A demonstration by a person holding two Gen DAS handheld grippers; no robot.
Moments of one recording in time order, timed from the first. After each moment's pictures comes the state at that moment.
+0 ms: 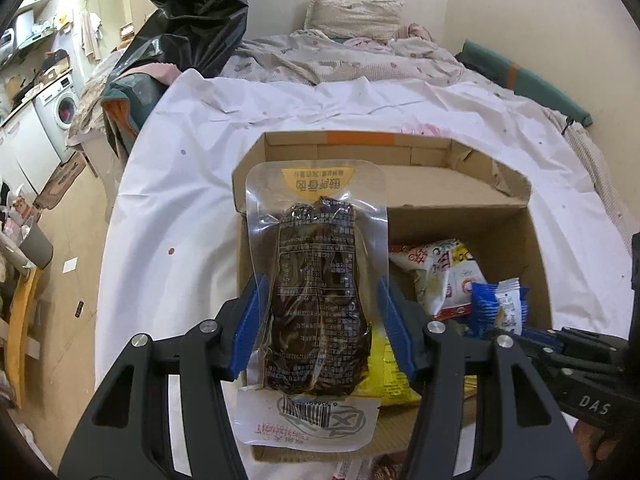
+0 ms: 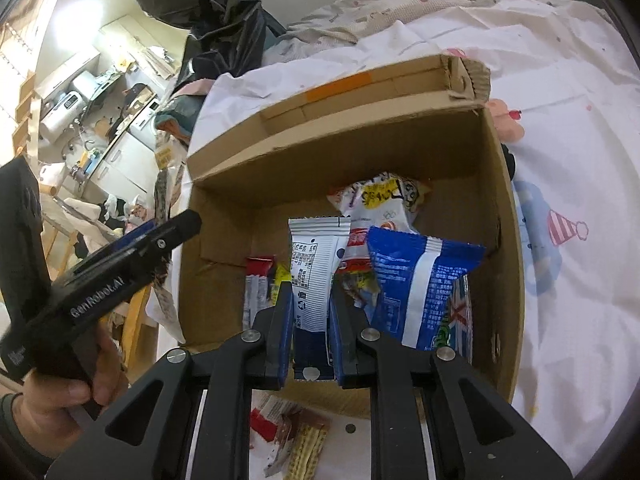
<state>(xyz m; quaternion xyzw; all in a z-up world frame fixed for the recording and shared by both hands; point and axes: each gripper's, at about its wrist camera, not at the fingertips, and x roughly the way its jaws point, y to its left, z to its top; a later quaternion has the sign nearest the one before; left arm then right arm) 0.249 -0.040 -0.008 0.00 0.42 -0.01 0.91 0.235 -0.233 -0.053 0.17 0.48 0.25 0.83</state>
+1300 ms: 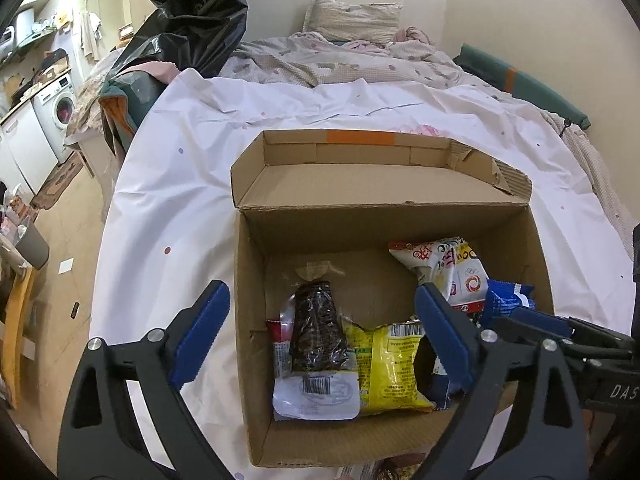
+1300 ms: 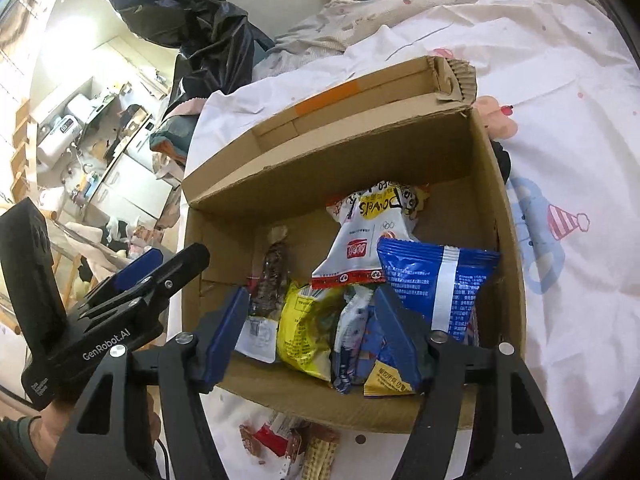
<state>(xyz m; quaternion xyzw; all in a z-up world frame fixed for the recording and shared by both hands) 0.246 -0.036 -0.013 -0.01 0.41 -0.02 0.91 0.236 -0.237 -0.052 0.20 0.46 0.24 0.83</state>
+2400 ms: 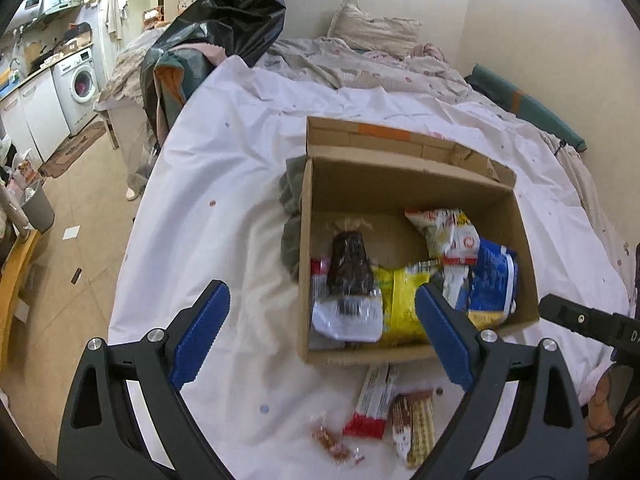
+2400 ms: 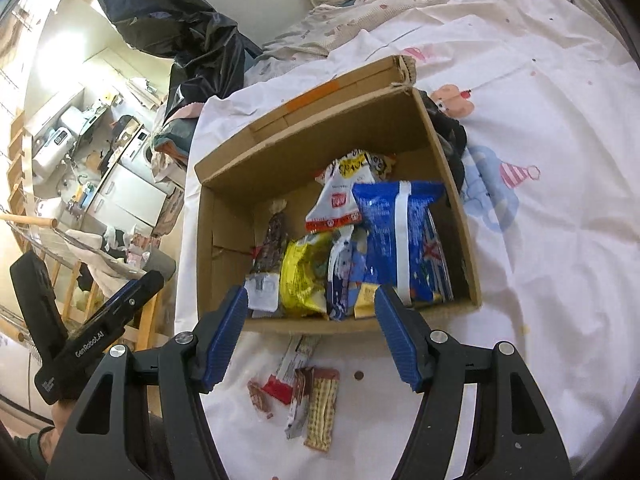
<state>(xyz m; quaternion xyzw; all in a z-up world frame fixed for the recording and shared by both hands) 0.155 0.010 0.000 -0.06 0.41 0.00 0.91 0.165 -0.262 -0.038 0.22 0.46 0.21 0.83</state>
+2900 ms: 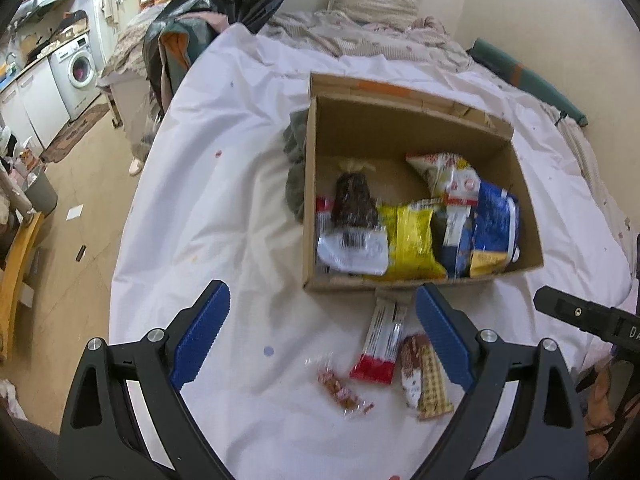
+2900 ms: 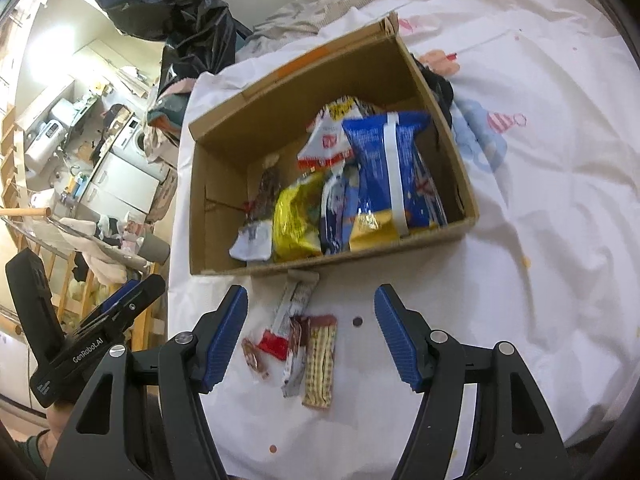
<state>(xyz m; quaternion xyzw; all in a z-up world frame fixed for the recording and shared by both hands) 0.120 0.008 -0.025 -0.05 0.45 0.00 0.89 0.129 -0.254 -0.060 0.21 0.49 0.20 0.82</state>
